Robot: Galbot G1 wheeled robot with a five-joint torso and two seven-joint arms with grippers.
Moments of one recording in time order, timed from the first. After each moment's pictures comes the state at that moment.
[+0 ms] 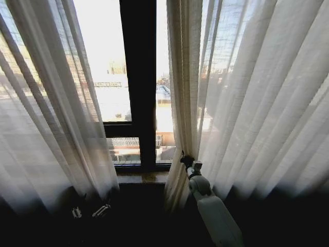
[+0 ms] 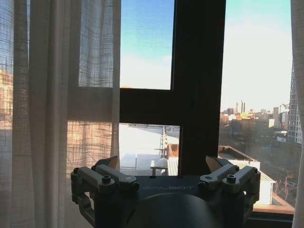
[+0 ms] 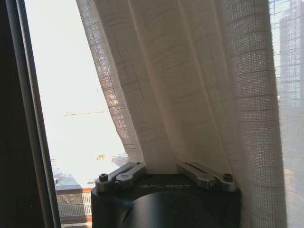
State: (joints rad) left arm 1.95 -1.56 -0.75 -2.34 -0.22 -0.12 0.11; right arm -0.85 1.35 0.28 1.57 0.37 -0.20 0.21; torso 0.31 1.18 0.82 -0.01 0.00
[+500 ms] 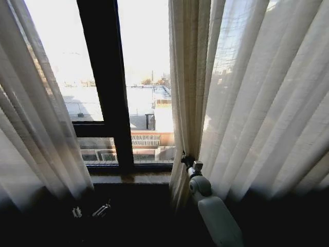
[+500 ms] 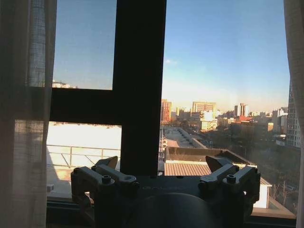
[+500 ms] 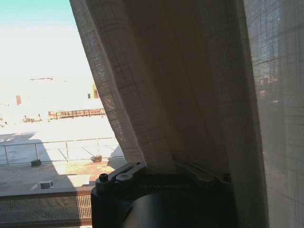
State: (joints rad) left arm 1.93 -1.55 -0.76 -2.33 -0.22 -0.11 0.11; right arm -0.86 1.35 0.28 1.58 0.37 -0.20 0.22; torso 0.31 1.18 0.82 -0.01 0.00
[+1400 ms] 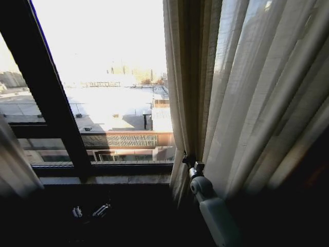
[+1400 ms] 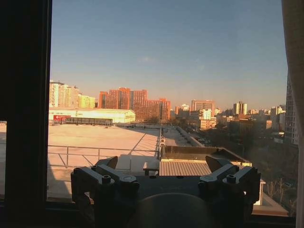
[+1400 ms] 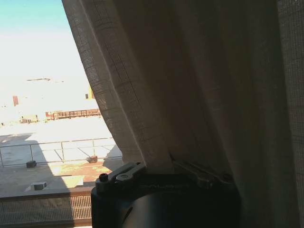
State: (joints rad) left arm 1.94 -1.55 -0.76 -2.33 -0.22 -0.11 0.11; right arm -0.87 1.34 0.29 1.60 0.37 -0.20 0.22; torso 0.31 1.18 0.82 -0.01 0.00
